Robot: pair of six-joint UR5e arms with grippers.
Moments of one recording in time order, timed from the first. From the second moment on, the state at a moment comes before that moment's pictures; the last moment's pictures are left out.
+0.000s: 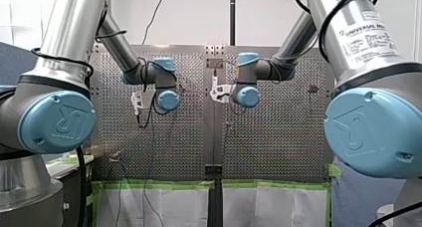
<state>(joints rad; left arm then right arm) -0.39 -1.82 -2.03 -2.24 -2.29 -1.58 2.24 -1.14 1.73 -0.74 1.65 1.57</state>
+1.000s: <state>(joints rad) -0.30 -1.82 -1.96 -2.30 -2.11 -1.53 2.24 -1.10 1.64 -0.70 1.64 1.61</state>
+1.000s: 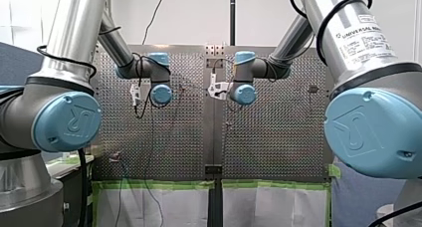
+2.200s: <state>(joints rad) -0.24 -1.86 -1.93 -2.29 -1.95 -1.53 2.21 -1.09 1.64 -0.71 1.63 1.61</state>
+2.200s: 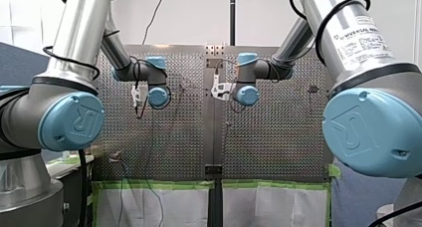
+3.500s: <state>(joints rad) -0.19 -1.86 -1.88 -2.33 -1.83 -1.61 2.16 -1.09 1.64 -0.72 1.61 1.61</state>
